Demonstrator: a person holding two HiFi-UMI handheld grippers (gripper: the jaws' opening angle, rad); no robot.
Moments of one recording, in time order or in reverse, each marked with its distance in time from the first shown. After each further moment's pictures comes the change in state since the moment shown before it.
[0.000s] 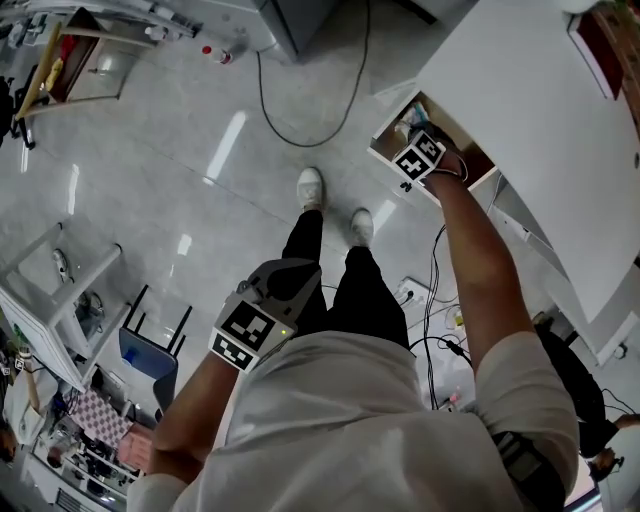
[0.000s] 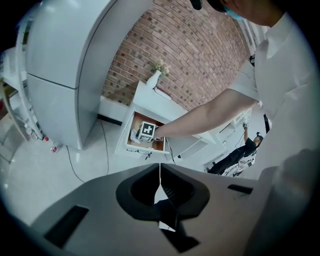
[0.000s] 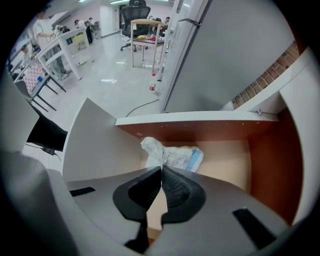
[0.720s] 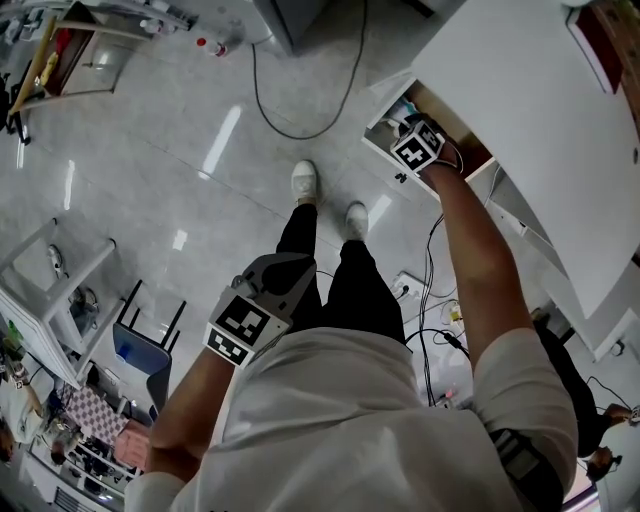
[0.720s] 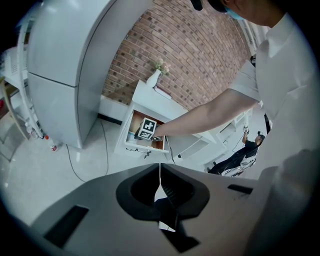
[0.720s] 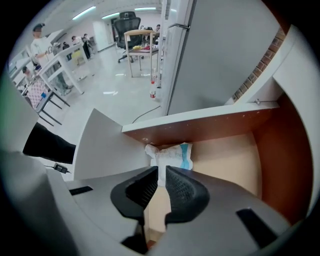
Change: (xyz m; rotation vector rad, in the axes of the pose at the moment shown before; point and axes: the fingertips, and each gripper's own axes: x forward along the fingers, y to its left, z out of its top) left arm -0.001 -0.009 -0.012 -0.006 -0.004 0.002; right arm -0.011 0.012 0.008 0.091 -0.080 0.079
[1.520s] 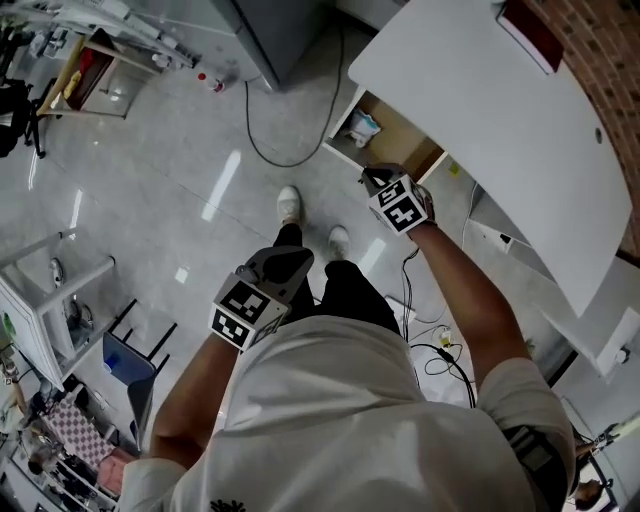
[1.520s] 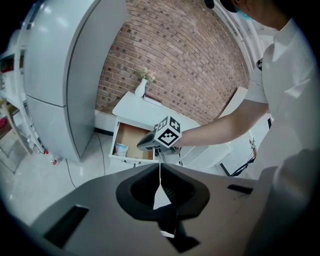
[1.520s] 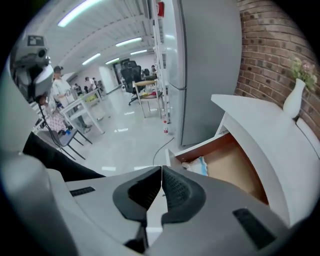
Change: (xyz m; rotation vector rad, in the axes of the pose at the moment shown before) left arm 0.024 -0.140 0.009 0.099 -0.098 0.072; right arm -0.222 0.095 -0.043 0.158 -0.372 0.174
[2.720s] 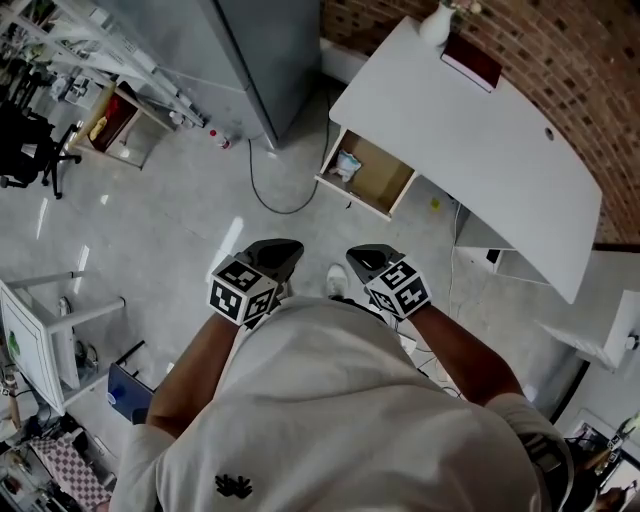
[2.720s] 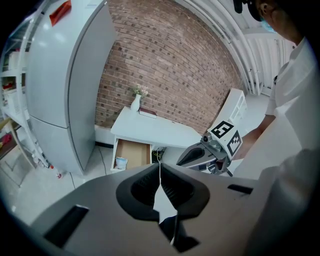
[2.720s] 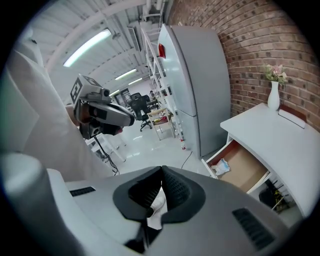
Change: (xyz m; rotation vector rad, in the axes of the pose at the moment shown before) left arm -0.092 -0.083 0.031 0.080 -0.095 0.024; right arm -0.239 0.198 0.017 0.200 -0.234 0.138
